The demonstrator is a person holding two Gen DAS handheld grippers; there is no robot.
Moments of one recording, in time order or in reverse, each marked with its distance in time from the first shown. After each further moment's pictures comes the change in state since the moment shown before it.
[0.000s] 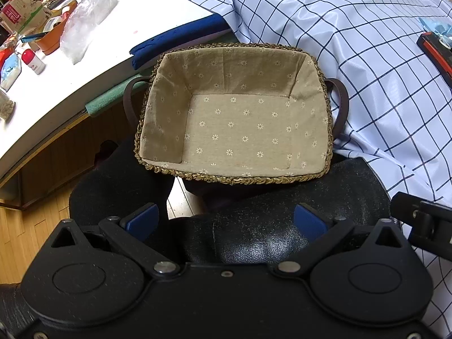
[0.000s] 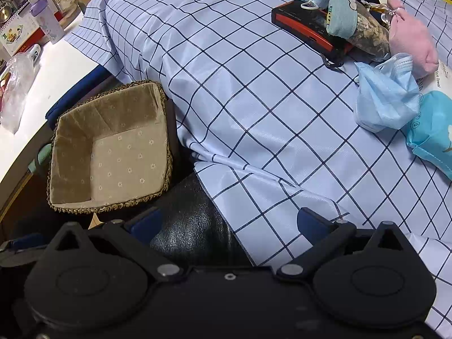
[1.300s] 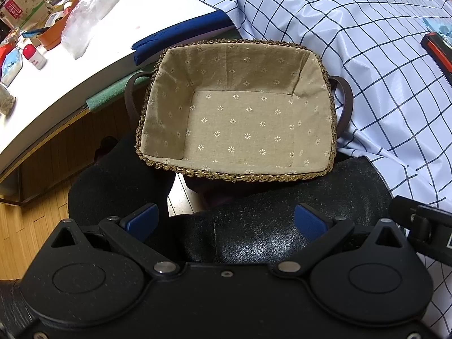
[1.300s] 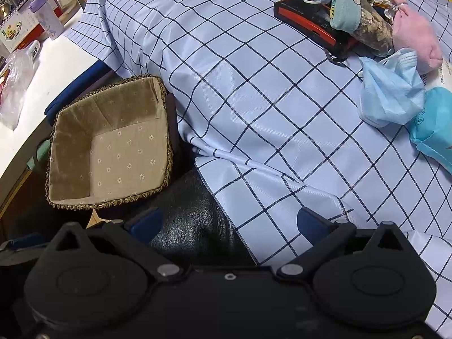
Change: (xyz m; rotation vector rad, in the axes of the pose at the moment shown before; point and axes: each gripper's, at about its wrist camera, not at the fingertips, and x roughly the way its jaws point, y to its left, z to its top) left arm 0.004 0.003 -0.002 -0.012 0.009 0.001; right arm 0.005 0.002 -0.002 -0.003 0.014 -0.003
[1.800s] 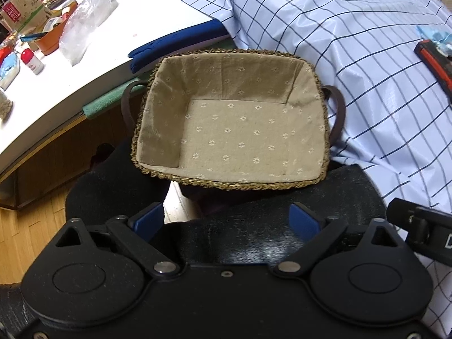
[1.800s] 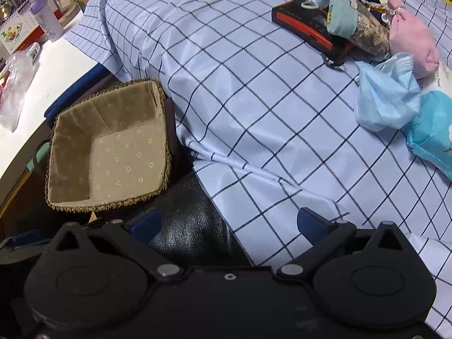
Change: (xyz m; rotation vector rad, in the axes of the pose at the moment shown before) left arm -0.005 0.000 0.001 -0.001 -0.035 -0.025; right arm -0.006 -0.002 0.003 -0.001 -0.020 -0.004
